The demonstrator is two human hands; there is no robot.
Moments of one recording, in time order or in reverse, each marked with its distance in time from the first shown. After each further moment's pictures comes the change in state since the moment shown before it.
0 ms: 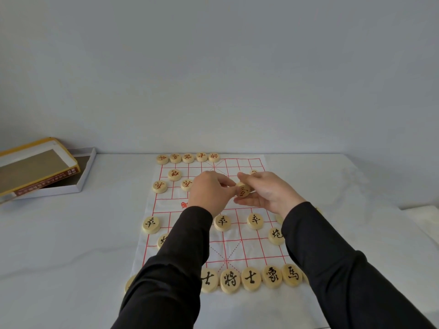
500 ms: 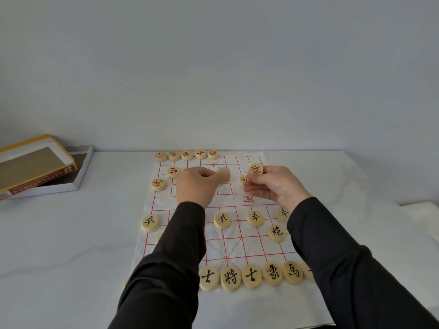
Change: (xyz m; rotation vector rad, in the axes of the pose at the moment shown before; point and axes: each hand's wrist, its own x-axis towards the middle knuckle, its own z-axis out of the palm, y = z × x) left_hand 0.008 -0.010 -0.006 -0.236 0.161 -0.248; right_hand 0.007 0.005 -0.019 0.058 0.105 -0.080
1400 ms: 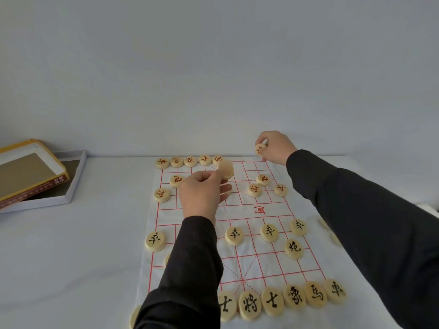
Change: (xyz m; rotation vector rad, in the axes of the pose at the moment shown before) left_hand 0.008 0.008 -0.010 -0.600 -0.041 -0.299; right_hand 0.107 -0.053 -0.004 -1.013 0.173 -0.364
